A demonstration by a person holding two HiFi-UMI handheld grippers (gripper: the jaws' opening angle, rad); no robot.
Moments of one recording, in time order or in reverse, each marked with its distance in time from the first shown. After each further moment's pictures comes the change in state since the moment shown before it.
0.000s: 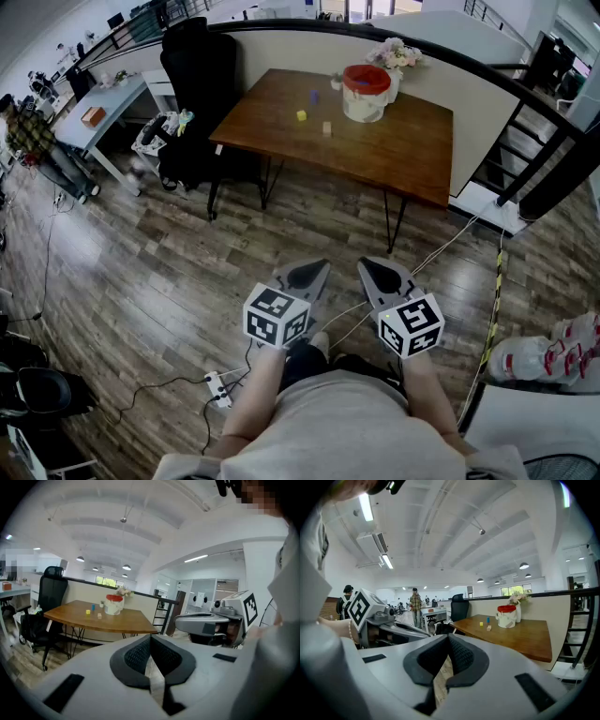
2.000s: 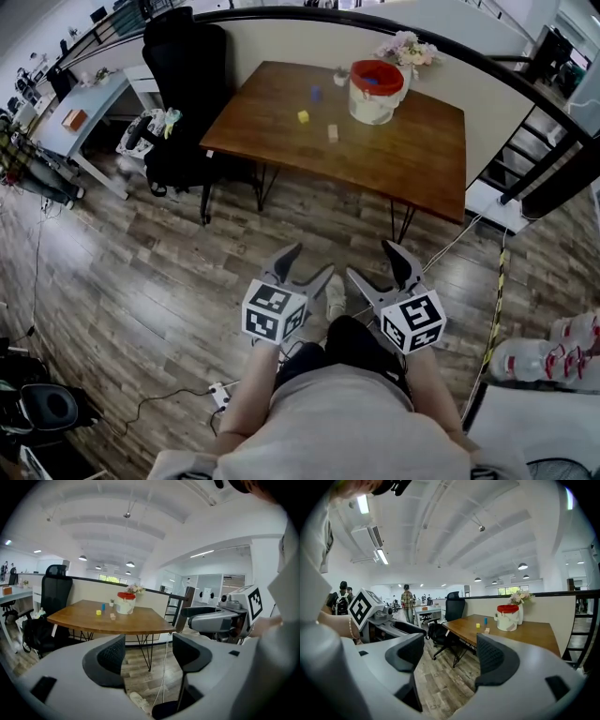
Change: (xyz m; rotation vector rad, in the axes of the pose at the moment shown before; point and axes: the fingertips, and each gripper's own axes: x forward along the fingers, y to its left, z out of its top) left arm 0.046 0.130 0.012 0.020 0.045 0.052; right arm 0.113 -0.049 0.003 -0.016 0.014 -0.051
